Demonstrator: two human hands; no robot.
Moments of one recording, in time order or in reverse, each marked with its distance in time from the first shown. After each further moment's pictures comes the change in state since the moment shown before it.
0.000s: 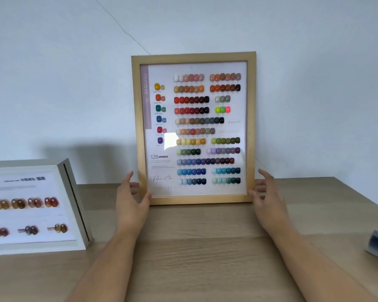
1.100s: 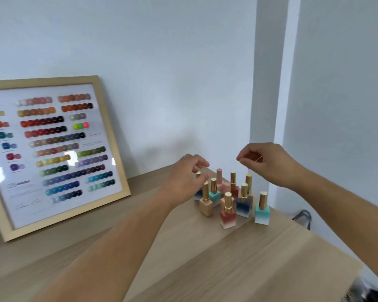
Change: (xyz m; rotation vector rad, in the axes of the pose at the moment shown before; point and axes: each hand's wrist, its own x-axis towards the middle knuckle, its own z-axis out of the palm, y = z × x) left_hand -0.214 0.303 0.157 -0.051 -0.986 0.606; right_hand -0.098 -0.063 -0.360 -0.425 -0.033 0.050
